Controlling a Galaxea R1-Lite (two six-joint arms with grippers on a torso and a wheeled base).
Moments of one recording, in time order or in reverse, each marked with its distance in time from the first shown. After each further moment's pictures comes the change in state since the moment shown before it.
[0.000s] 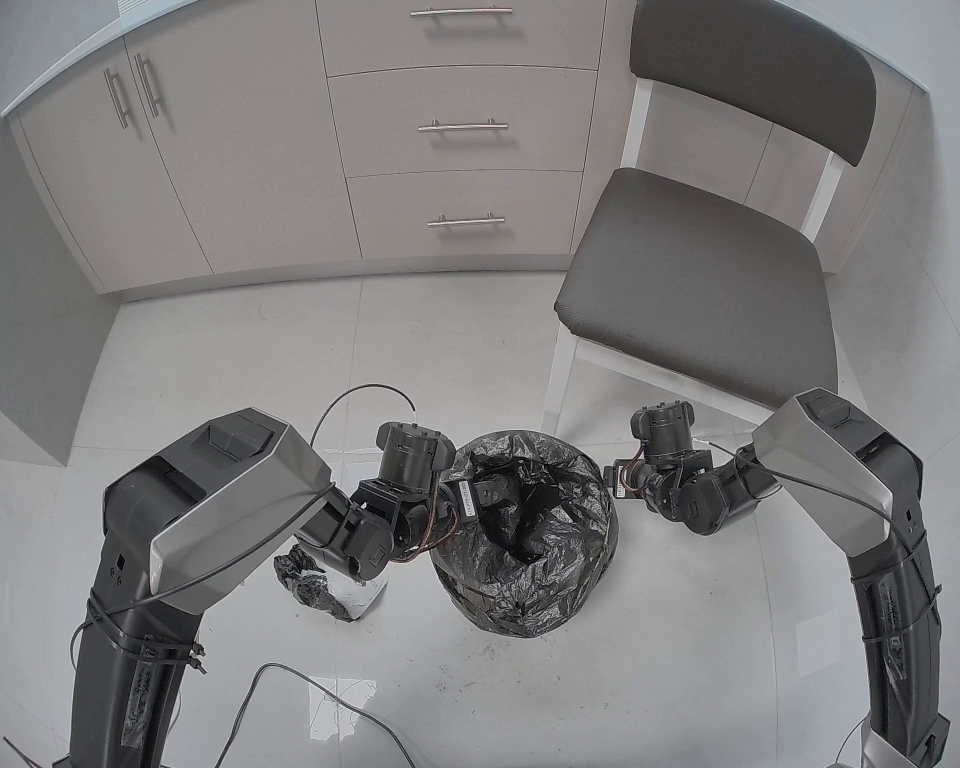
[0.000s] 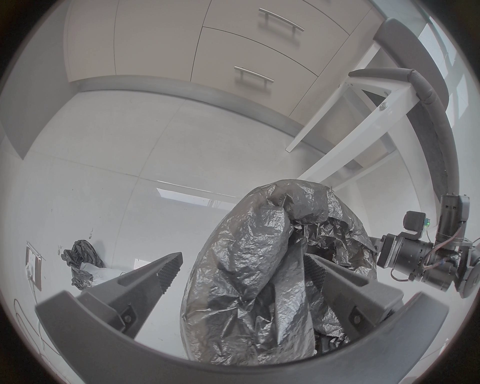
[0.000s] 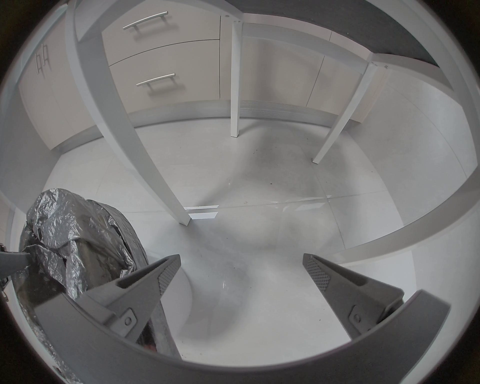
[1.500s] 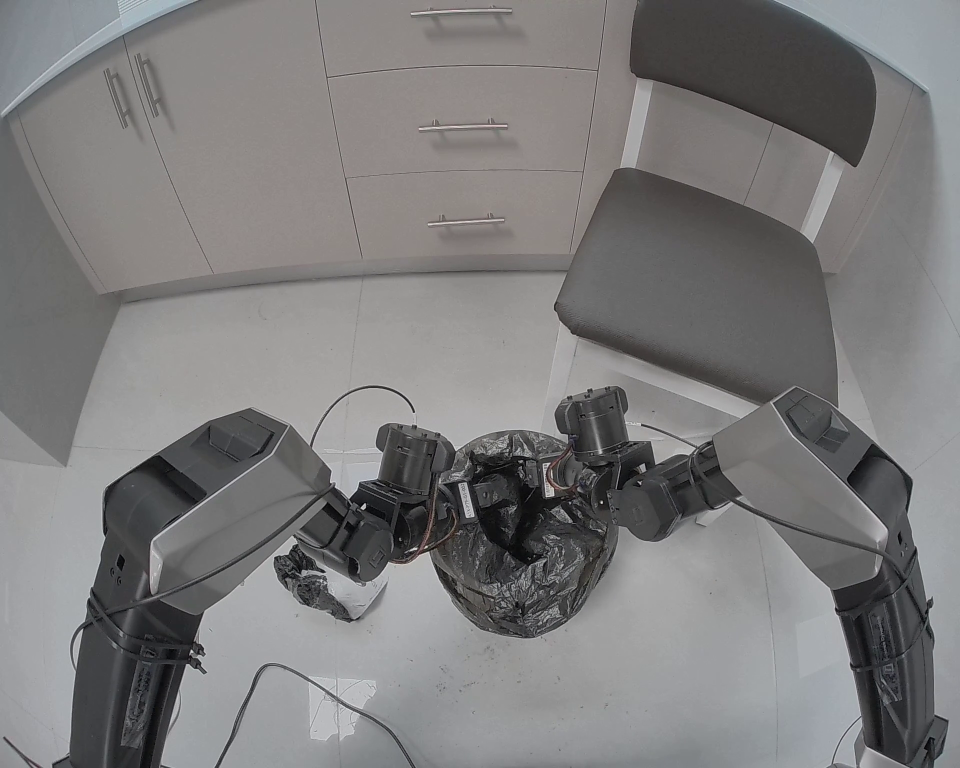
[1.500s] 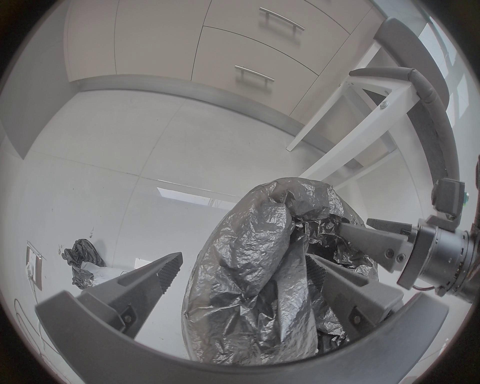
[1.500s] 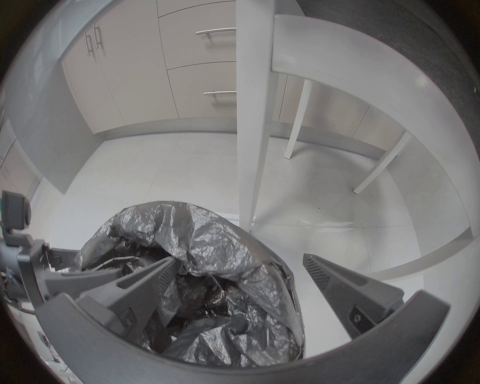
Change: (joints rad) left arm 0.001 0.000 0.005 0.000 0.001 0.000; right arm 0.191 -0.029 -0.113 0.080 0.000 -0.084
